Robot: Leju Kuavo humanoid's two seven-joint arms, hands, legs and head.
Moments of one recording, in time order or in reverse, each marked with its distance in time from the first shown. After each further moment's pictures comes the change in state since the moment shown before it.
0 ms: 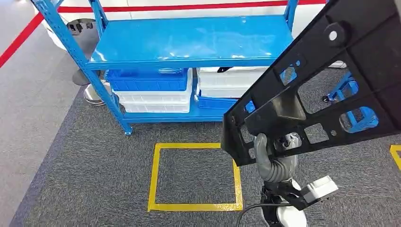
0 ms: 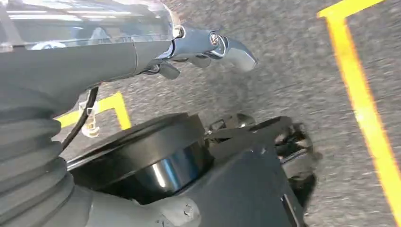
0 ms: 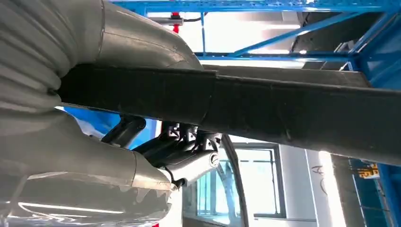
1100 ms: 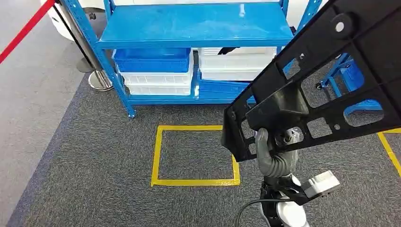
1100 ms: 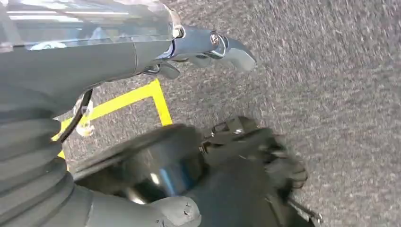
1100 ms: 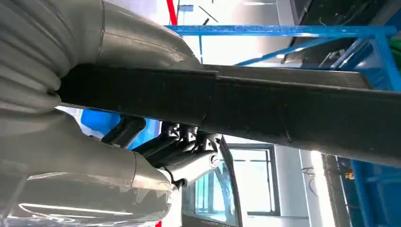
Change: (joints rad) left arm -0.002 0.010 0.000 0.000 -0.008 0.002 0.005; right arm -0.031 0.010 -0.008 0.003 -0.002 0.000 0.012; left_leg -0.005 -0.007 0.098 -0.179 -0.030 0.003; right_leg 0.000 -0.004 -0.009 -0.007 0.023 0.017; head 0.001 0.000
